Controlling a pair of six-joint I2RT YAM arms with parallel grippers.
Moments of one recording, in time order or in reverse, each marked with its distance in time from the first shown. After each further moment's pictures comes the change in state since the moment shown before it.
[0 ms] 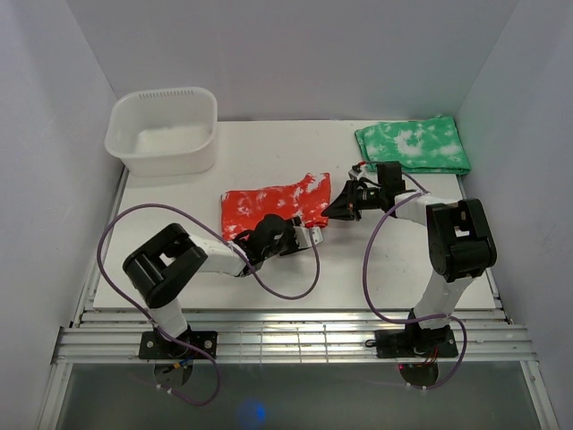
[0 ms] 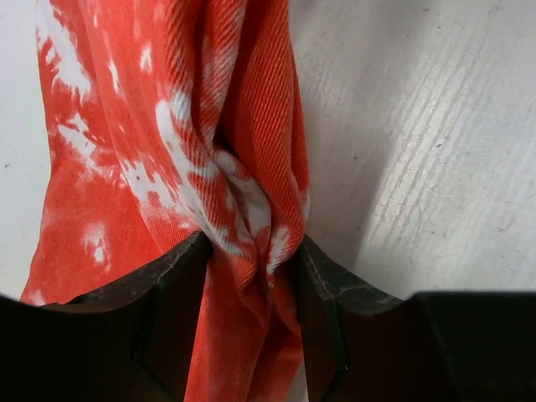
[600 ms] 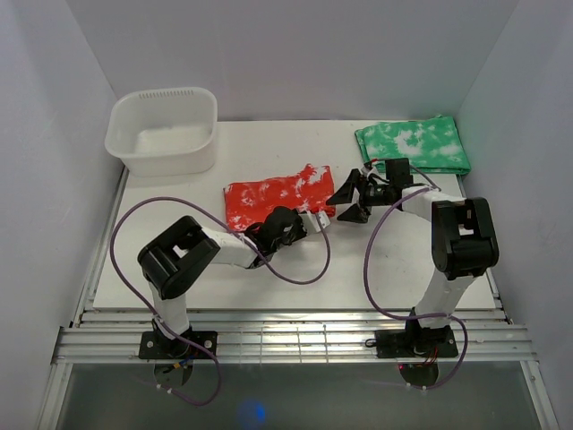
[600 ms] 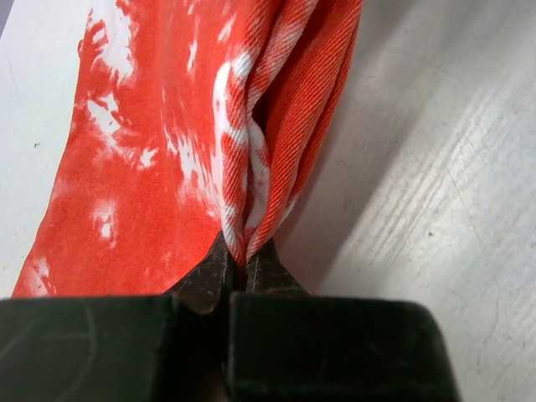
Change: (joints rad) left arm -0.005 0.119 0.116 0.039 -0.124 -0.070; right arm -0.059 0.002 0.067 -0.182 0.144 -0.111
